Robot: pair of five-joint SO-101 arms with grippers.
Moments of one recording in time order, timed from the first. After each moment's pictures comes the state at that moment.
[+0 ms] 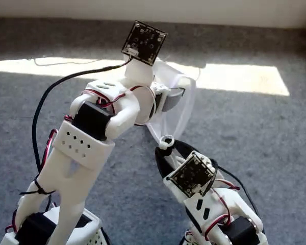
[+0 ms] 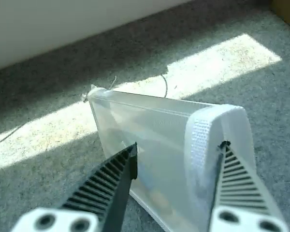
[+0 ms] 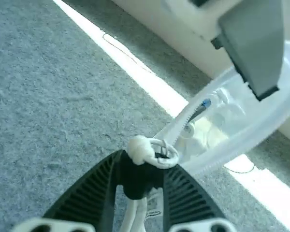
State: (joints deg) left arm 24.9 -23.9 4.6 64.8 7.4; right arm -34.6 -103.0 66.7 62.1 23.0
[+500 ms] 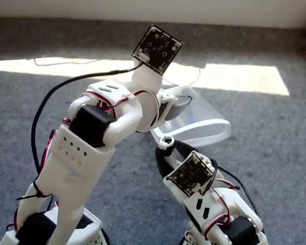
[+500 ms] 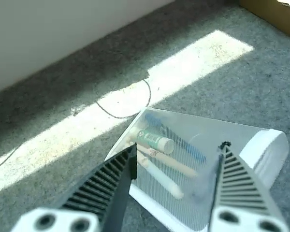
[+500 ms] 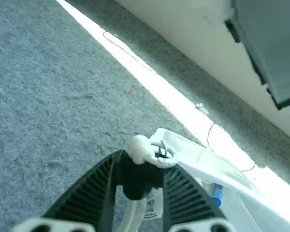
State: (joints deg) left arm 28.7 -23.9 -2.1 71.5 1.9; right arm -34.5 -102.8 66.7 62.1 23.1
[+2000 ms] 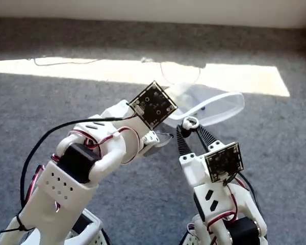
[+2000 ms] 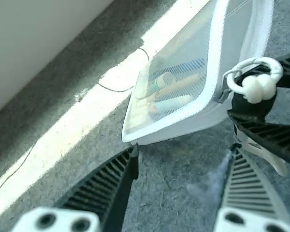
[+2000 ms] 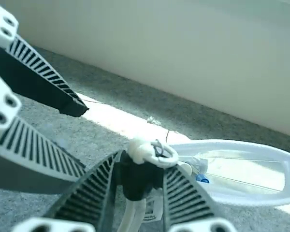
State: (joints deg) left arm 28.5 -46.5 29.3 65.0 -13.8; right arm -21.5 -102.9 66.4 53.9 11.5
